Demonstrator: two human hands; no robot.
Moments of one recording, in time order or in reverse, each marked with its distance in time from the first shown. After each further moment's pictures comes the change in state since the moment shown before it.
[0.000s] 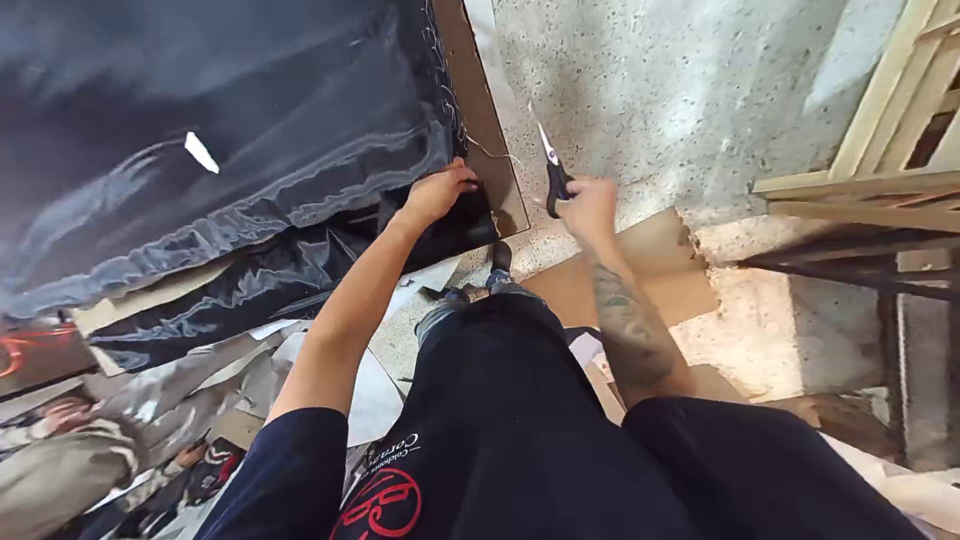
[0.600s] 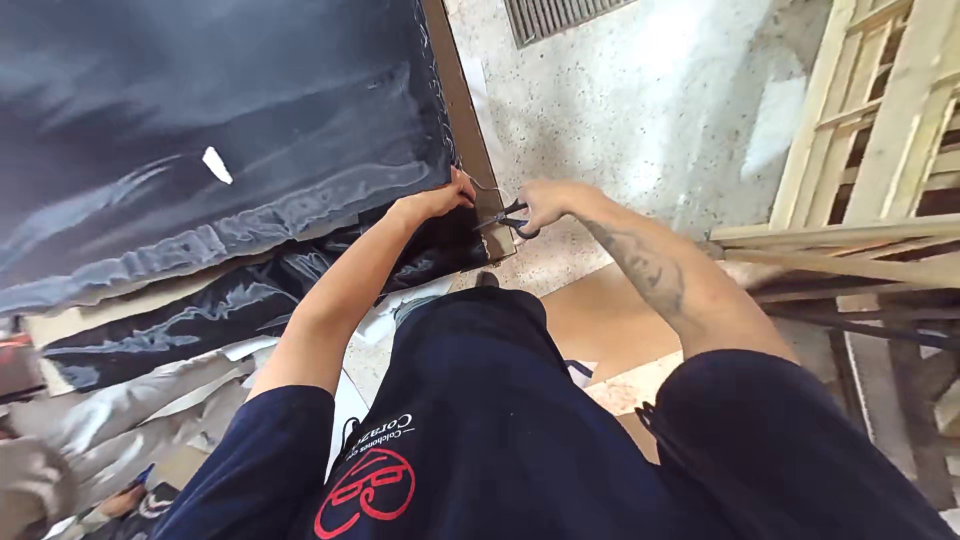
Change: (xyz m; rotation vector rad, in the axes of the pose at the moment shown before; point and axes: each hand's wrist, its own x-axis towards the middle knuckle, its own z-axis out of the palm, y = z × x) left_hand 0.035 -0.003 -0.027 0.045 -0.070 0.382; right_hand 0.106 -0.032 -0.003 -0.782 -0.816 -0.483
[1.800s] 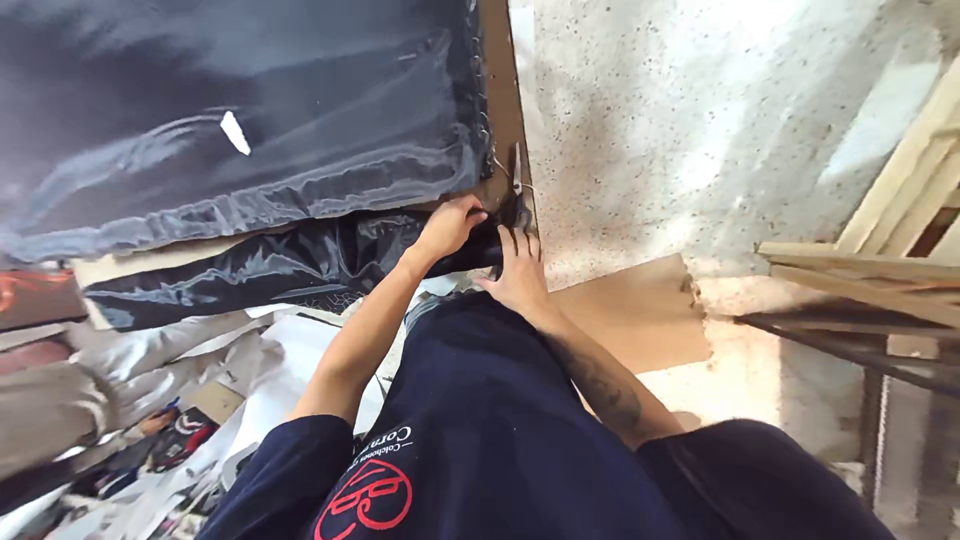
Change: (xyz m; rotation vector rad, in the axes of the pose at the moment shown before) left_hand -0.064 0.040 0.047 -0.211 0.265 -0.521; right_hand -0.024 -0.155 0.110 0.363 0.665 0.234
